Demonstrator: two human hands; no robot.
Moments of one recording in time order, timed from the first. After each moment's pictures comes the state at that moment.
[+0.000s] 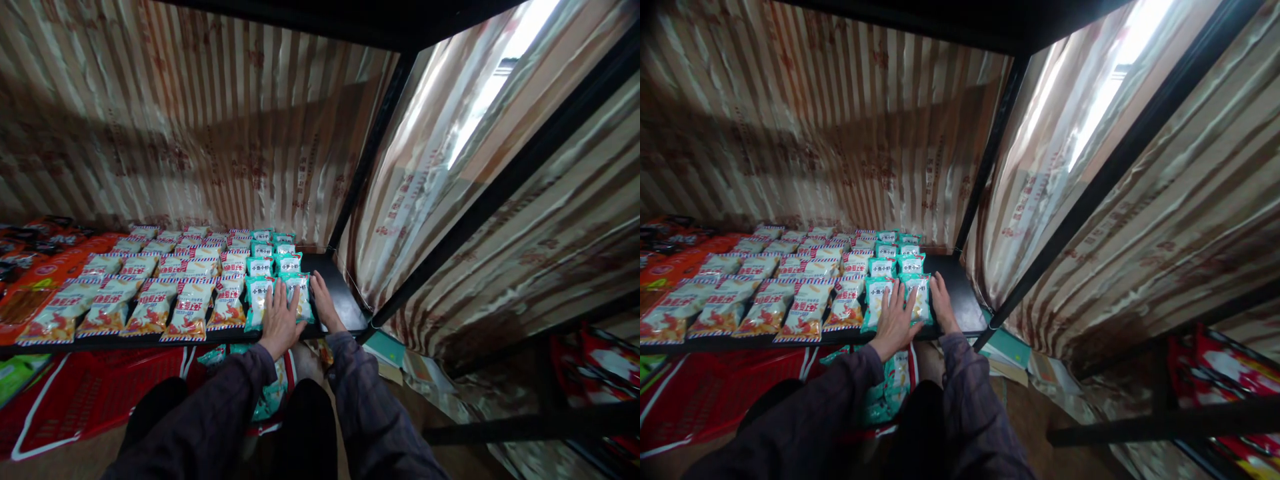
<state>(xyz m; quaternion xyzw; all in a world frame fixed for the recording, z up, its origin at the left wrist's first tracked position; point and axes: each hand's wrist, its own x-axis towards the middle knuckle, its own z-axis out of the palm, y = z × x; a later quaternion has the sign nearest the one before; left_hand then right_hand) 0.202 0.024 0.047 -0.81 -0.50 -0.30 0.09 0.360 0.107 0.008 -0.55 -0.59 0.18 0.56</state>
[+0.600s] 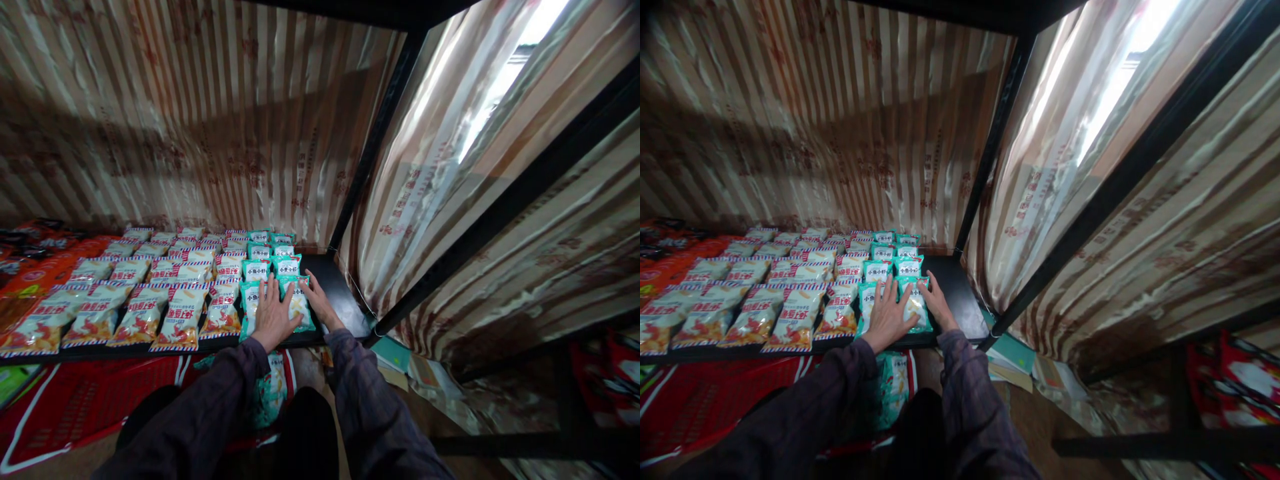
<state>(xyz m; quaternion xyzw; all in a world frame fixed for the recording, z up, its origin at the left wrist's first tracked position) 0.198 0.051 0.059 -0.81 -0.53 -0.23 0.10 0.351 0.108 0.038 -0.51 -0.50 0.47 0.52</state>
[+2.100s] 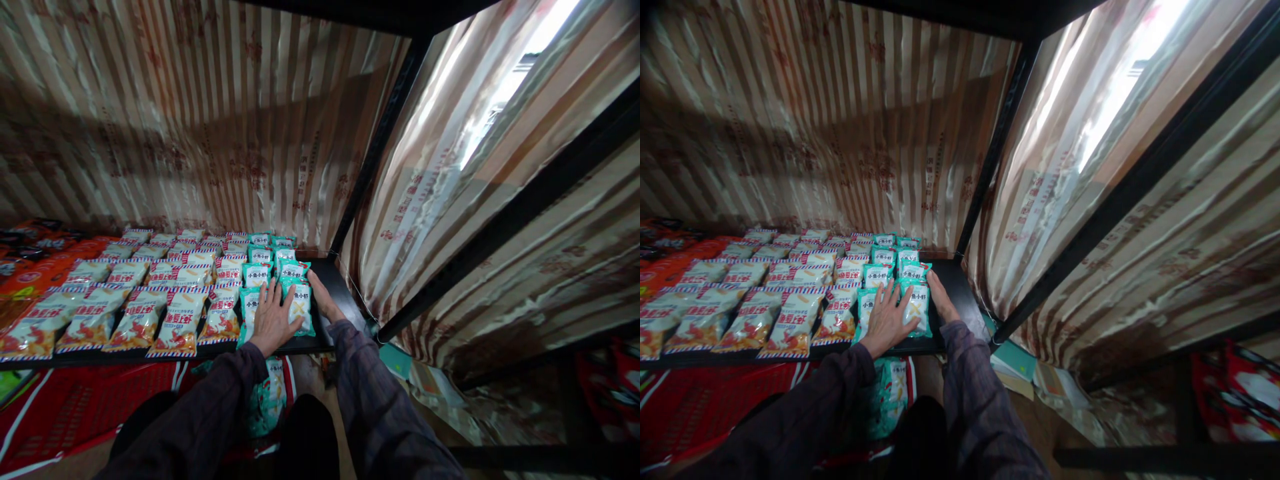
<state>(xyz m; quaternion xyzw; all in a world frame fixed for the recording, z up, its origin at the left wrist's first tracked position) 0.194 0.056 0.058 -0.81 -0.52 -0.26 0.10 0.358 0.142 0.043 -0.45 -0.52 0.48 0.54</state>
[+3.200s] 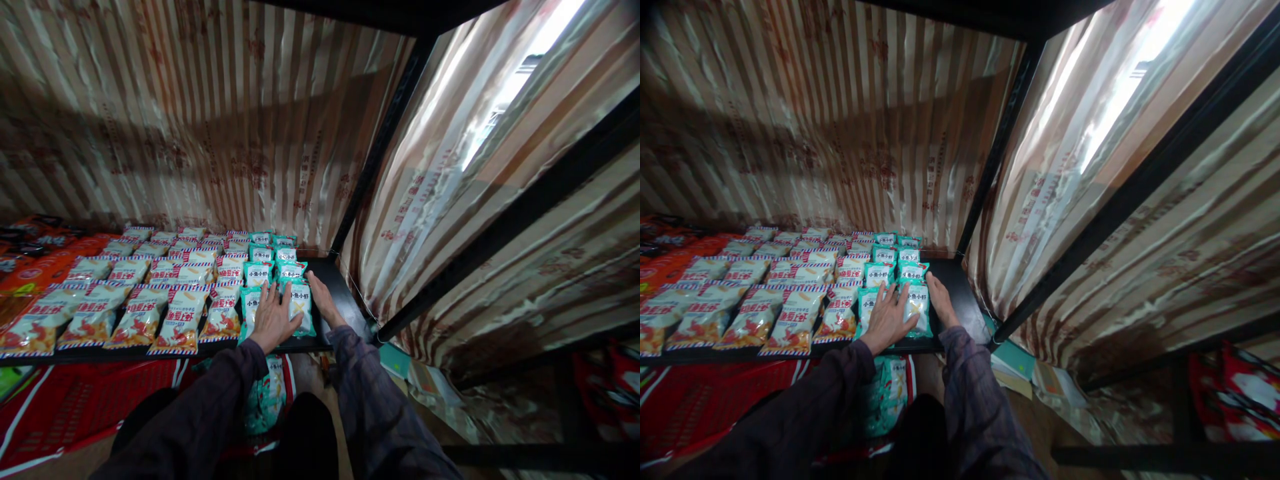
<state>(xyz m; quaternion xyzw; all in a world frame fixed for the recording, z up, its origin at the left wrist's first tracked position) 0.194 0.058 0.058 -0.81 -0.52 -0.24 0.09 0.360 0.125 0.051 -0.56 -0.56 0.37 0.49</state>
